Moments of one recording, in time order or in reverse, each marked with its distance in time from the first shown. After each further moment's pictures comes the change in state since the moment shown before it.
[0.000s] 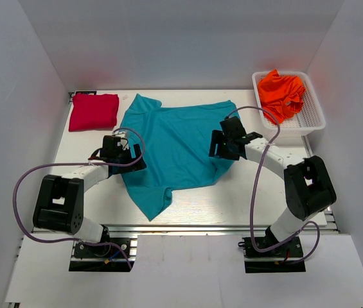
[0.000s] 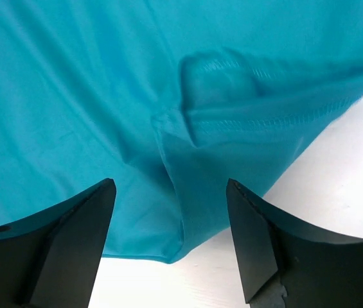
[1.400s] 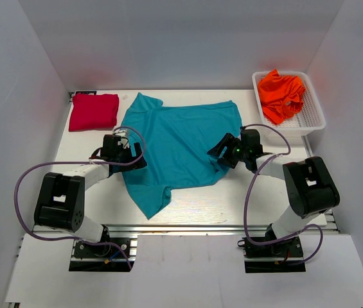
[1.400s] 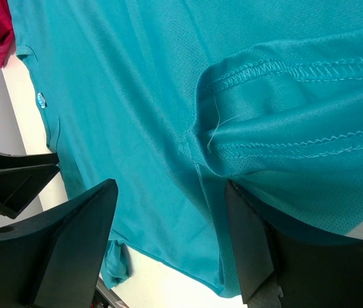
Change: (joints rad) left arm 0.000 0.024 0.005 0.047 0.000 0.003; right arm -0.201 -0.003 -0.366 0.627 -0.451 0.369
